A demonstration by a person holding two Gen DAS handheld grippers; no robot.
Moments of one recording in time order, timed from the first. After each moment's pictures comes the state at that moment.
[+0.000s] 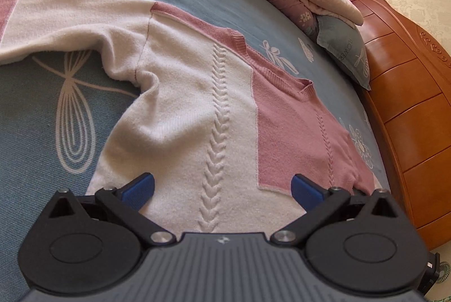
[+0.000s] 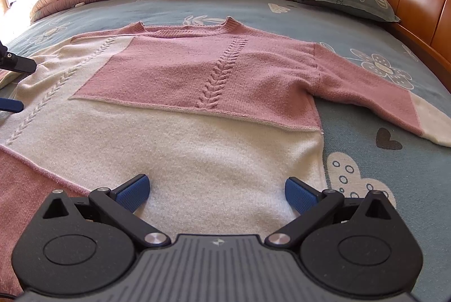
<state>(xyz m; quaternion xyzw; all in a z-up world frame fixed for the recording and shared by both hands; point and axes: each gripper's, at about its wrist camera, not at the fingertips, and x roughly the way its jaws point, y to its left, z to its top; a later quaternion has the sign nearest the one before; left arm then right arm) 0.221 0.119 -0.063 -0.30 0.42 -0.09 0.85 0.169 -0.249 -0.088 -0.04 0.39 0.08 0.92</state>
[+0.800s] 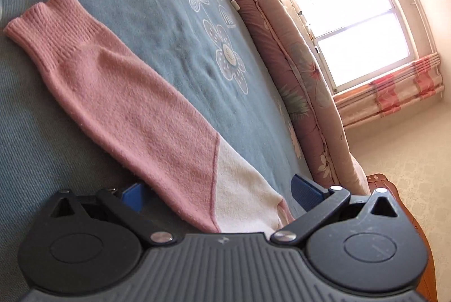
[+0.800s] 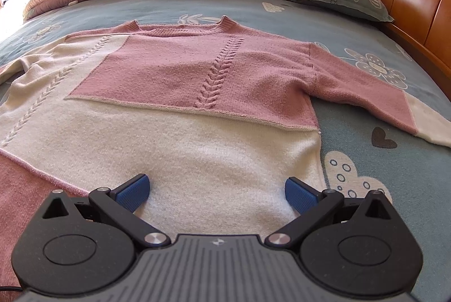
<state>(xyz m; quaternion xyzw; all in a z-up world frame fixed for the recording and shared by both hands) 0.193 0.357 -0.104 -0.53 0.21 0.08 0.82 0.169 -0.243 -0.087 -0.04 0.39 0.06 0.92</state>
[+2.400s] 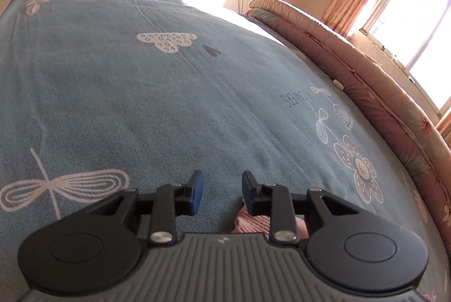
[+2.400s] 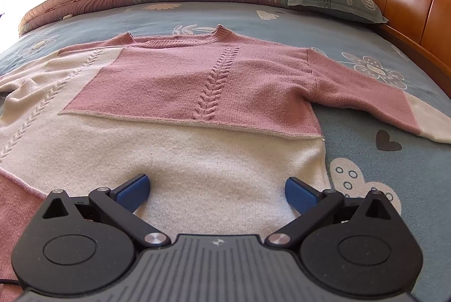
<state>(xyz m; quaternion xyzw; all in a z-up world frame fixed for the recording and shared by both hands) 0.179 0.482 -0.049 -0.32 0.24 0.33 0.85 0.175 -0.241 -0.092 -0.02 0.36 0.05 0.93</state>
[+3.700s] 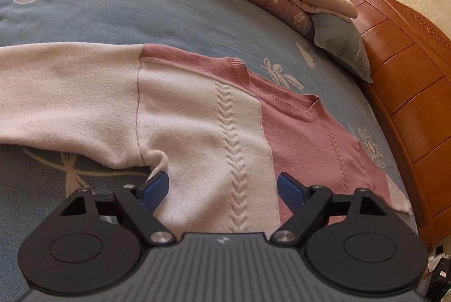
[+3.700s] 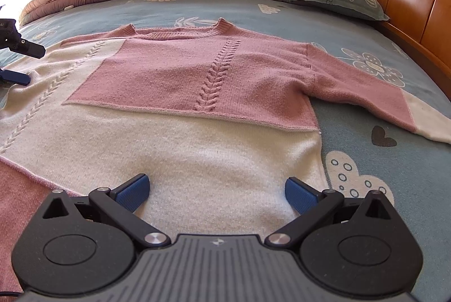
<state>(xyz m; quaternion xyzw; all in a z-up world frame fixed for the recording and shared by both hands) 0.289 0.141 -0.065 -0.22 0.40 -0.09 0.88 0.169 -0.241 -0.087 -0.03 0.38 0.05 0.92</state>
